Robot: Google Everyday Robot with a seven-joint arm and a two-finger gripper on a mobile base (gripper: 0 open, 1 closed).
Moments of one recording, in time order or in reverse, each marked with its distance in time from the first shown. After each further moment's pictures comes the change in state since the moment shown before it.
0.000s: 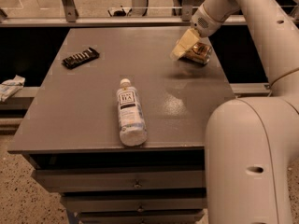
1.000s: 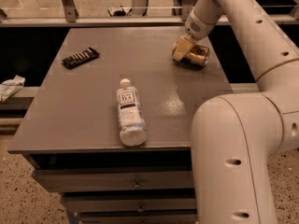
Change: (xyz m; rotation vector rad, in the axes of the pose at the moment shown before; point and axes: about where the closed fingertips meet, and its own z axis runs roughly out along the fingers) arm 0.003 -0.015 0.024 0.067 0.110 -0.028
